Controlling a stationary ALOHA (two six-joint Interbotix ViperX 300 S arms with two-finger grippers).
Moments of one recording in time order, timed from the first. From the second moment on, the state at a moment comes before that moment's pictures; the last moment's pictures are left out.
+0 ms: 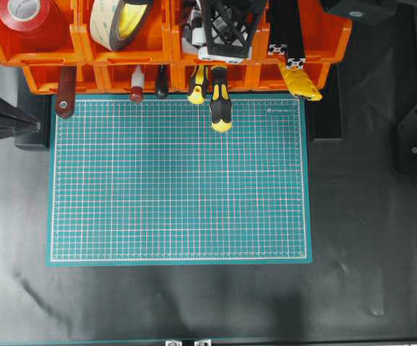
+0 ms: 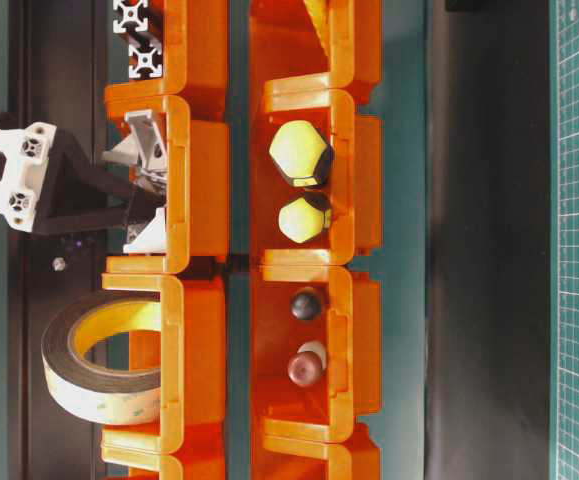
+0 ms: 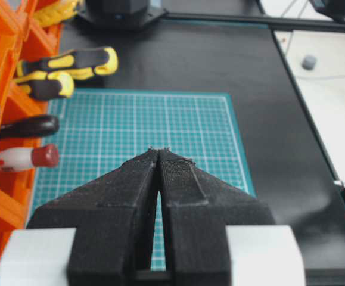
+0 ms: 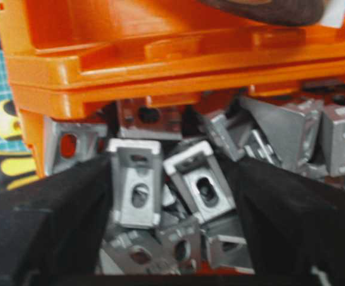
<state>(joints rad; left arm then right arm) -0.08 -0.95 0.96 0.04 0.22 -0.12 -0.20 0.15 -0.28 -0.19 1.44 -0.15</state>
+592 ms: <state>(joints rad) -0.08 -0.95 0.96 0.03 0.22 -0.12 -0.18 0.15 -0.37 -0.20 1.48 -0.14</state>
